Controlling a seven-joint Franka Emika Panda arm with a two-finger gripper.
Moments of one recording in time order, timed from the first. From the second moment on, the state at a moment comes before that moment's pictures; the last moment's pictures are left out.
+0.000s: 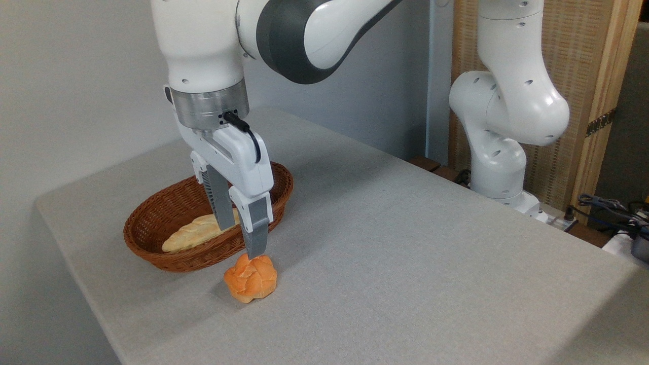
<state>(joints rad) -0.10 0.08 0.05 -1.73 -0.07 1.87 0.78</state>
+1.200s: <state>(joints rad) -0.10 0.08 0.05 -1.73 -0.07 1.86 0.78</state>
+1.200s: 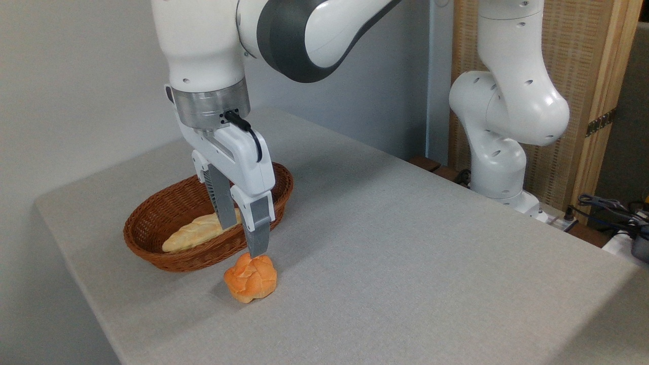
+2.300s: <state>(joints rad) -0.11 0.08 0.01 -1.74 -0.07 1.86 0.80</state>
